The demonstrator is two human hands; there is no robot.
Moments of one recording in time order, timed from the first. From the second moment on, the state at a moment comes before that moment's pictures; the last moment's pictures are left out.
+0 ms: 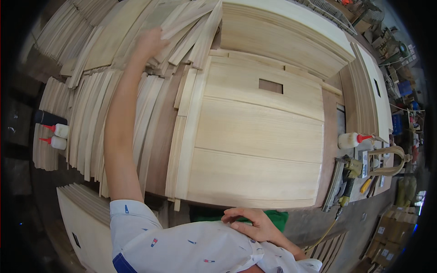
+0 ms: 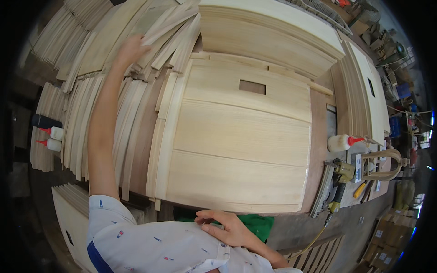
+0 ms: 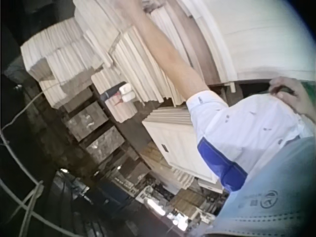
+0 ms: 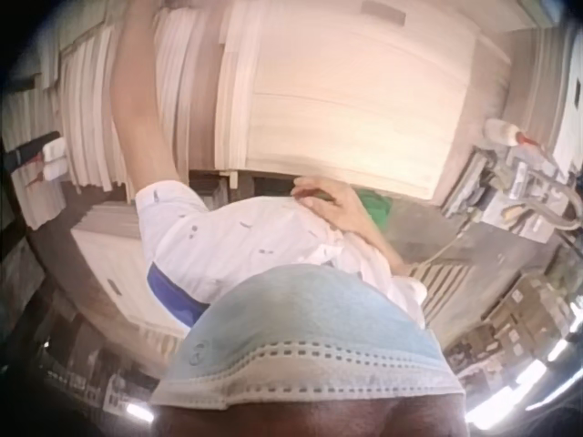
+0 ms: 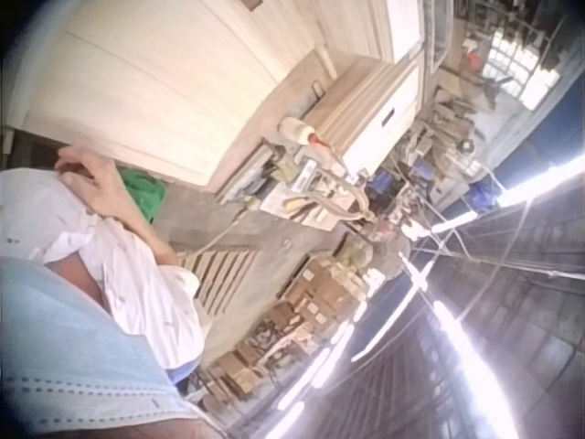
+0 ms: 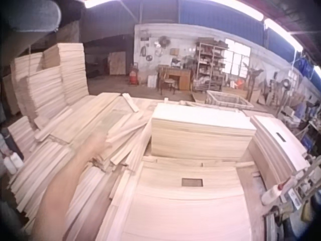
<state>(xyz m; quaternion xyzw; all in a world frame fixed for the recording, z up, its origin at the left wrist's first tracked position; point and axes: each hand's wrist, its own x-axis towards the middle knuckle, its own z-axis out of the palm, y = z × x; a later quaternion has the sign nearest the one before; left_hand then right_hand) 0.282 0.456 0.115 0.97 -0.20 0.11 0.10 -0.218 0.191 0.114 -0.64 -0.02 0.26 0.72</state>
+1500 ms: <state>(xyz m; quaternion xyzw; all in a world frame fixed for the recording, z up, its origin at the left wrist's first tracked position) -0.141 0.430 0.130 0.84 0.06 0.10 0.53 -0.298 0.168 0.120 -0.71 -0.05 0.14 0.69</state>
